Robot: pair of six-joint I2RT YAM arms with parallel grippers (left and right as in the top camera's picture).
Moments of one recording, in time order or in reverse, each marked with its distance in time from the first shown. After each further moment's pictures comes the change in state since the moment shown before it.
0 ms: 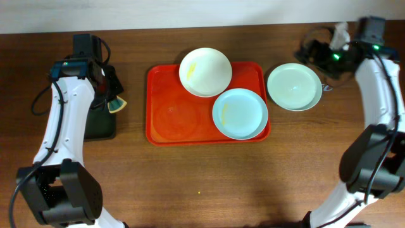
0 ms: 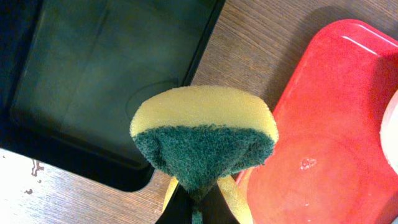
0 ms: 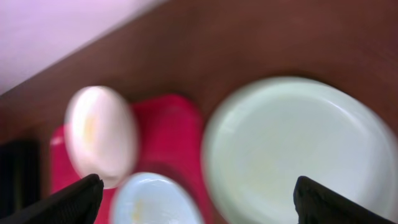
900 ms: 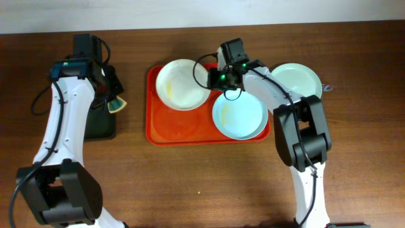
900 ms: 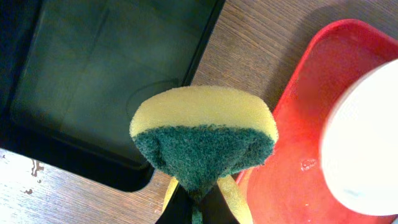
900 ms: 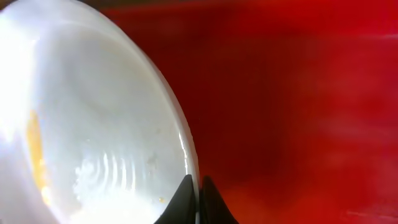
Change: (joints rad) left arm 0.000 0.000 -0.001 0.000 0.000 0.000; right arm 0.571 0.352 0.009 0.303 0.140 0.215
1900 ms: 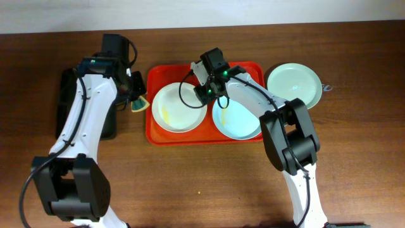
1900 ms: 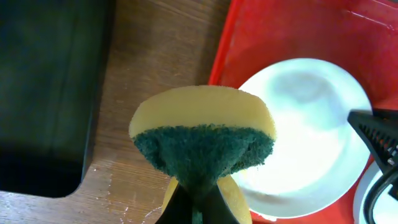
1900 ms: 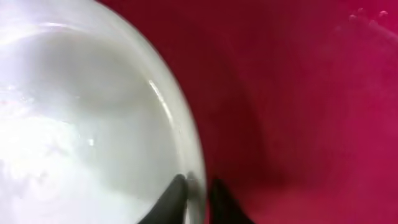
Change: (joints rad) left arm -0.140 0.036 -0.001 0.022 0.062 0.025; right arm 0.106 0.022 0.016 -0.083 0.175 -0.481
